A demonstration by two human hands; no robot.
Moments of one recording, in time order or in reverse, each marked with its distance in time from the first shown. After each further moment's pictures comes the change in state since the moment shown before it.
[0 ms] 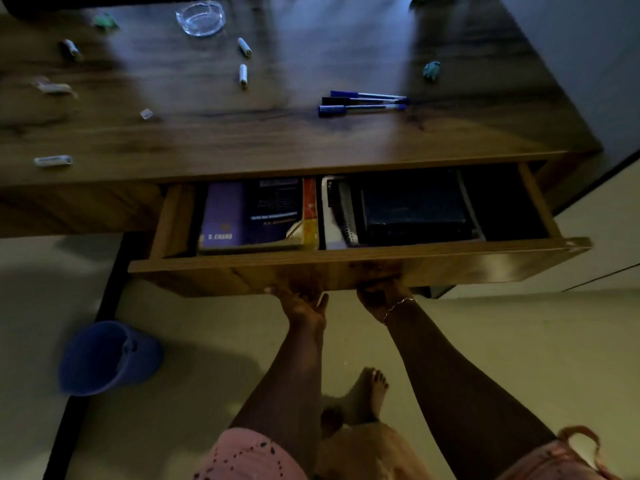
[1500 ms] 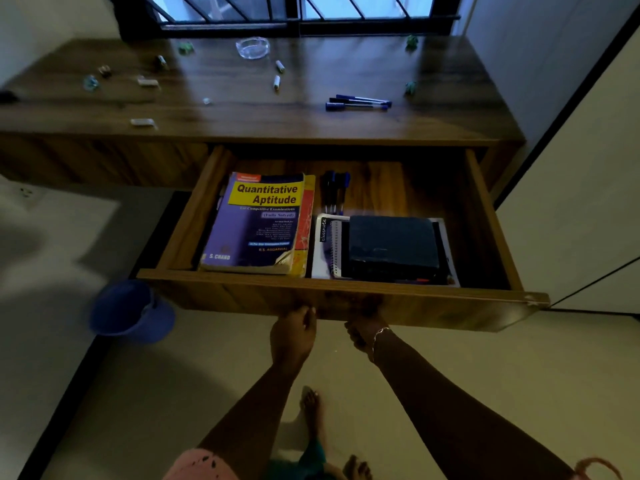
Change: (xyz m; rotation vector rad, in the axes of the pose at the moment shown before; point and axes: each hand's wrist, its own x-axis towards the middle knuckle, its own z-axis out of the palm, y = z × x) left_hand -0.157 -0.069 -0.150 1.642 0.074 0.916; right_hand -0.146 0.079 -0.120 -0.934 0.021 -0.024
